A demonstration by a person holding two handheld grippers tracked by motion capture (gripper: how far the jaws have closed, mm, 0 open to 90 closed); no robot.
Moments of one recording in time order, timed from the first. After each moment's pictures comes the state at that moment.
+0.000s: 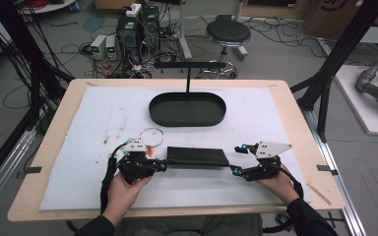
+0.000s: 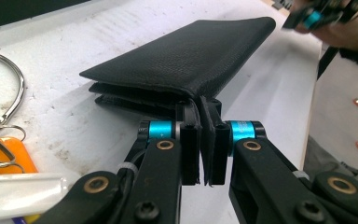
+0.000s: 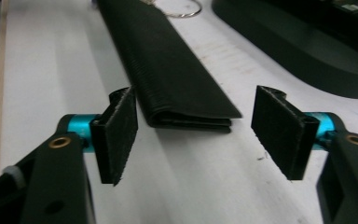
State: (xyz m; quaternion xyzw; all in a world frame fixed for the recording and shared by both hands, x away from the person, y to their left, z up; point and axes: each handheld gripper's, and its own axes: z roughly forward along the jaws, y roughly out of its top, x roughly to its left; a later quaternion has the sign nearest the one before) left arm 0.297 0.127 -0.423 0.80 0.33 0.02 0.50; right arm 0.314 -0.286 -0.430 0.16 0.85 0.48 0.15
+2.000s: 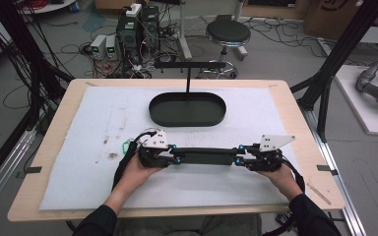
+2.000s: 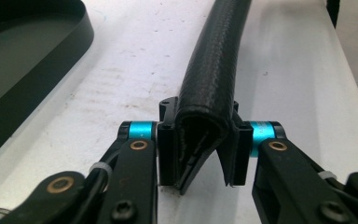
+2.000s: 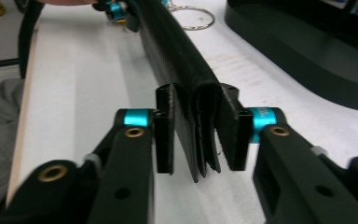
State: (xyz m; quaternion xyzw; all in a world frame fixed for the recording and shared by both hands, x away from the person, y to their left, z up) left arm 0.344 0.086 -0.425 0.86 0.12 0.09 0.49; right arm 0.331 -0.298 -0.422 0.15 0.84 0.51 0.11
